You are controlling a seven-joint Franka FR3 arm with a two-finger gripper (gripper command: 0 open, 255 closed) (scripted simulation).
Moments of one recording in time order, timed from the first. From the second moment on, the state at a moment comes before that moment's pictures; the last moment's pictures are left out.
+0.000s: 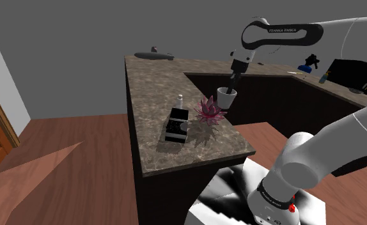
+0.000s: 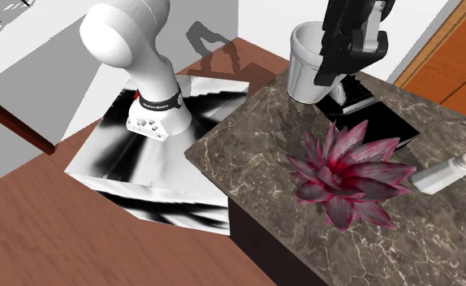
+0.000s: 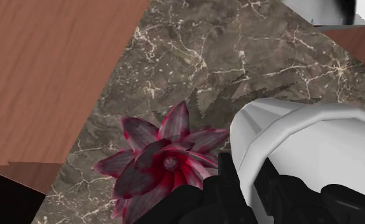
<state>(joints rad) 0.00 -0.44 -0.44 -2.19 -0.05 1.73 -0.41</state>
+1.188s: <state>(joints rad) 0.15 -0.02 -0.31 -1.76 0.13 1.72 -0.20</state>
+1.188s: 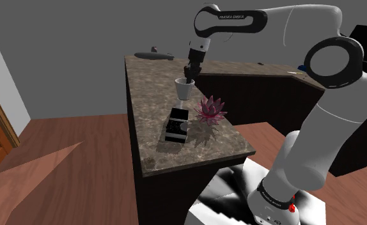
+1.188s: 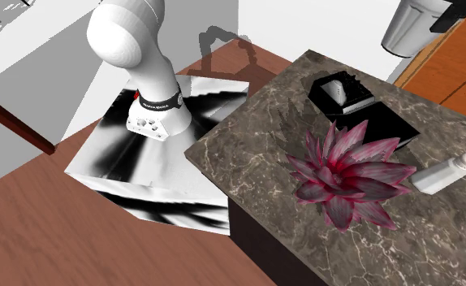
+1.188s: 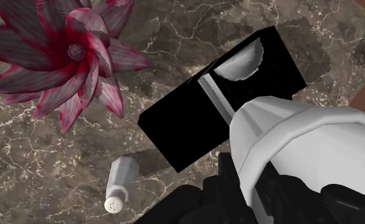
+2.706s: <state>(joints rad) 0.15 0.02 -0.31 -1.97 0.16 1.96 -0.24</state>
